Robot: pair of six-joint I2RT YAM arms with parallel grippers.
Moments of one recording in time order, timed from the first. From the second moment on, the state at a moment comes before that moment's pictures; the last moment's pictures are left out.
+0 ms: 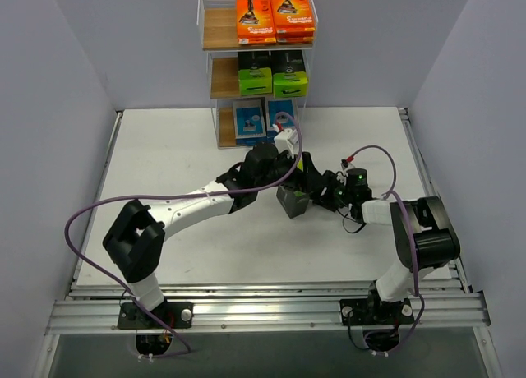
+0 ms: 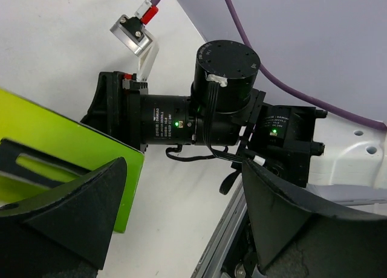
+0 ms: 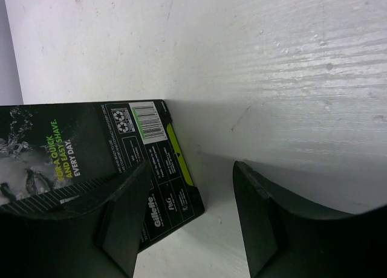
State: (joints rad) left arm -0.87 1.74 1.30 0.18 0.25 -0.67; right arm 0.16 1.65 0.57 0.41 -0.44 0.72
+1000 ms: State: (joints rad) left arm -0.74 1.53 1.40 -0.09 0.14 -0.56; right arm 0.16 1.51 0.70 0.09 -0.39 0.62
